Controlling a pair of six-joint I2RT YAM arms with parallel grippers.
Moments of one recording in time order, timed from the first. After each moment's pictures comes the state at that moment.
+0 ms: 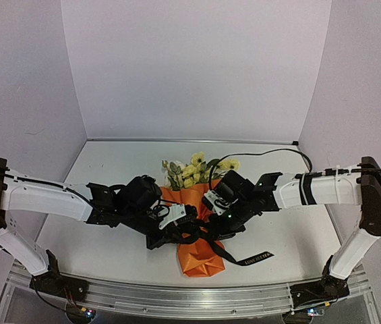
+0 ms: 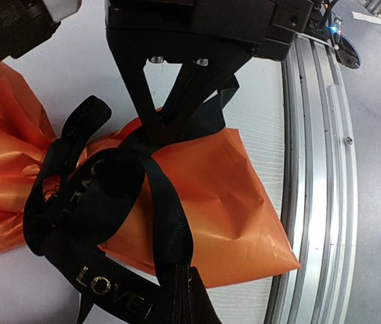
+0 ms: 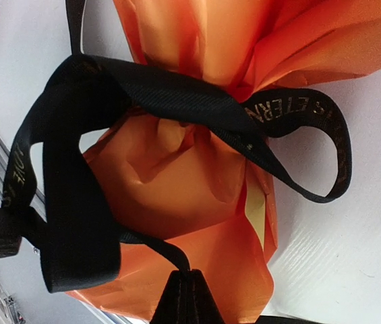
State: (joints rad) left arm -1.10 1.51 0.90 -0.20 0.32 0.18; right arm 0.98 1.69 1.10 -0.53 -0.26 0.57
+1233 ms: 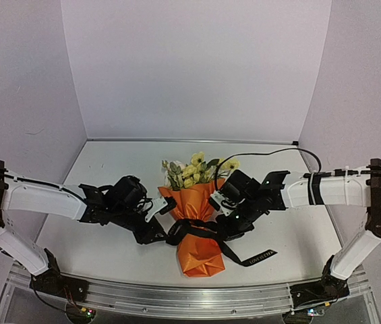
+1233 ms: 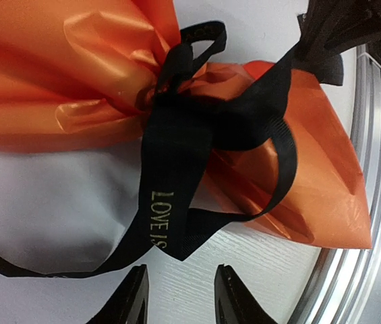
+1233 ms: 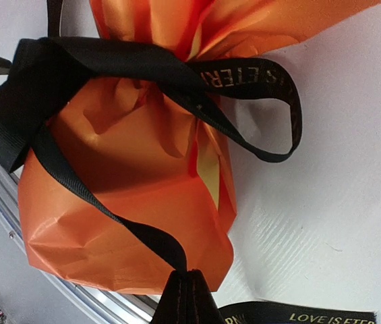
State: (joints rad) left arm -0.96 1.48 0.77 -0.18 0.26 -0.01; right arm 0.97 1.62 1.07 -0.63 -0.20 0.52
